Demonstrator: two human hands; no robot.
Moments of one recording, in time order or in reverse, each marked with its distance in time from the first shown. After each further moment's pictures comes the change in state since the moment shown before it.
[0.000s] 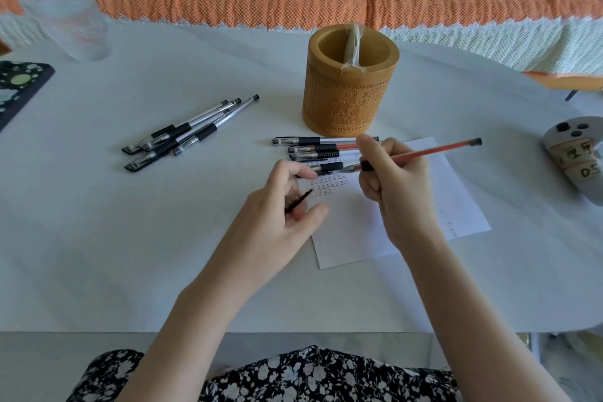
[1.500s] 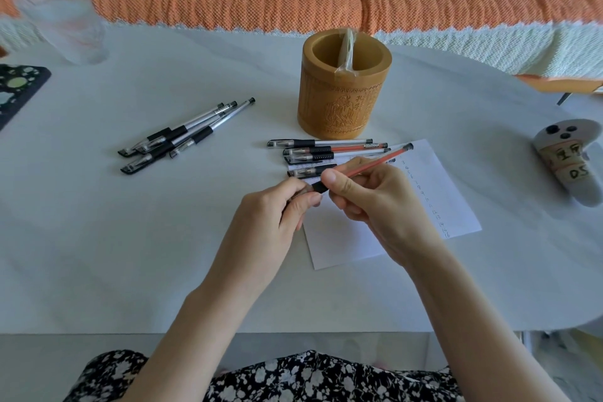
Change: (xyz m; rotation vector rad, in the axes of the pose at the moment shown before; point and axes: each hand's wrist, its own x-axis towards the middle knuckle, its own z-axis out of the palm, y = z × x) left_hand 0.001 -0.002 0.007 0.061 0.147 0.127; right_hand -0.018 -0.011 -0.003 -0.117 -0.358 0.121
